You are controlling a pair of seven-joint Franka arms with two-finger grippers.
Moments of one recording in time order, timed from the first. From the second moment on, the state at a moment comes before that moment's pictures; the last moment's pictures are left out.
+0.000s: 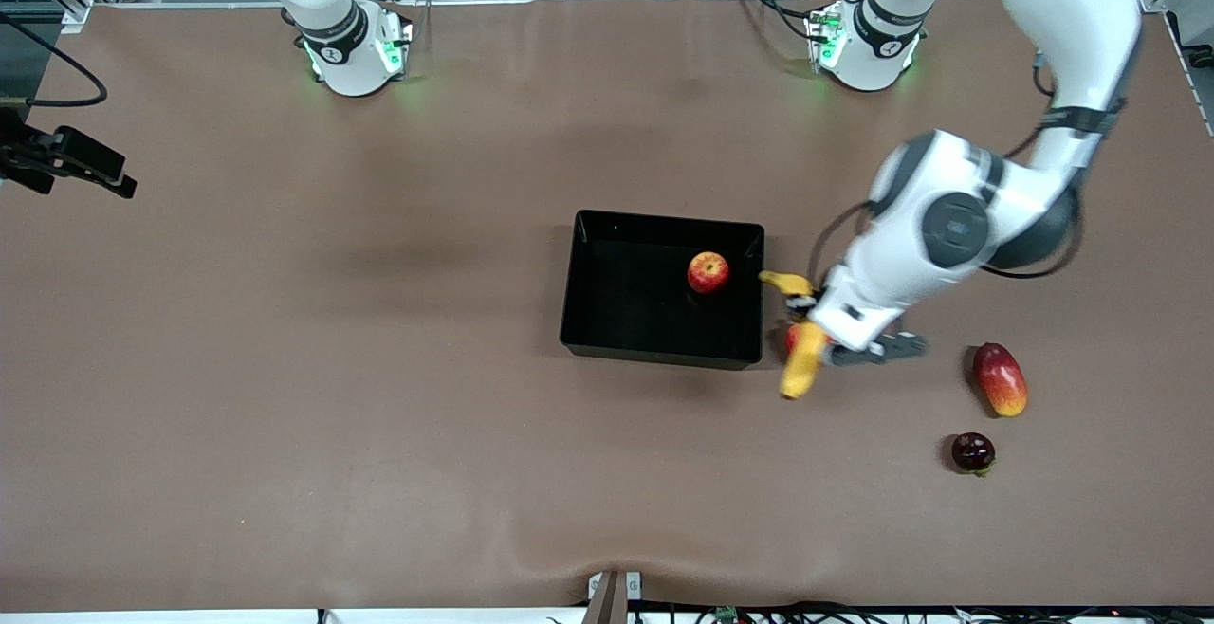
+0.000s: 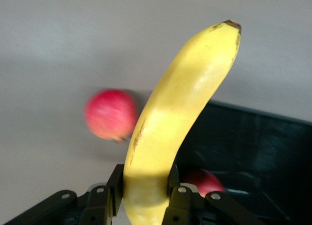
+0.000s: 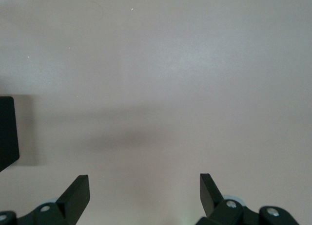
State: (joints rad) left arm 0.11 0.46 -0.63 -1.71 0.18 2.05 -0.66; right arm 0.01 0.00 -0.06 -1.53 0.03 1.50 0.03
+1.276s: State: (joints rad) left arm -0.22 0.71 -0.62 -1.58 0.30 2.10 -0.91; right arm 0.02 0.00 -0.07 -1.52 0.02 1.50 0.03
